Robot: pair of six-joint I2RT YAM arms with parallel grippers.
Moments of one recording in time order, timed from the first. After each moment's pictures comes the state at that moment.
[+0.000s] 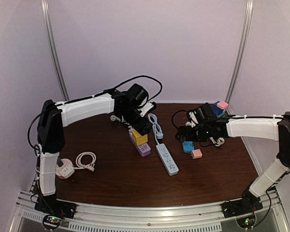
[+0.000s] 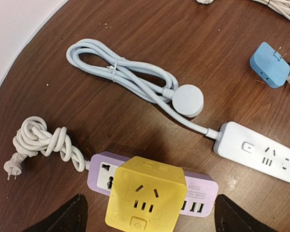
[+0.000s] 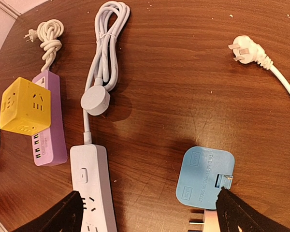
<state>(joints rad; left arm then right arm) -0.81 2.11 1.89 -0.79 -0.07 0.07 0.60 1.55 0.97 -0.27 0.01 0.48</state>
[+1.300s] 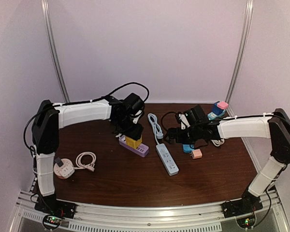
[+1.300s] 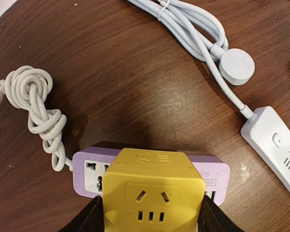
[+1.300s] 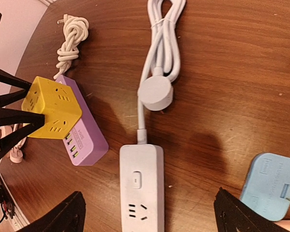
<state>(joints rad) -0.80 2.06 1.71 -0.79 -0.13 -0.23 0.66 1.62 1.00 -0.16 -0.11 0.54</state>
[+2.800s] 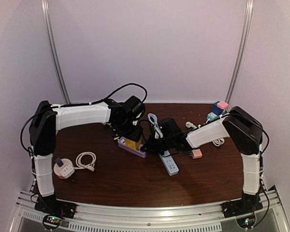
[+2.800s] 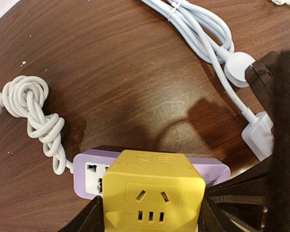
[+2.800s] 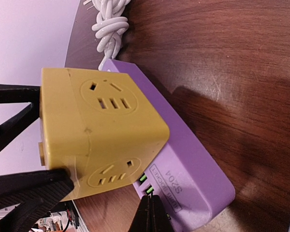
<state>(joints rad) -0.84 2.01 1.63 -0.74 -0.19 -0.35 0.81 2.07 1.18 0.26 -0.38 0.94</state>
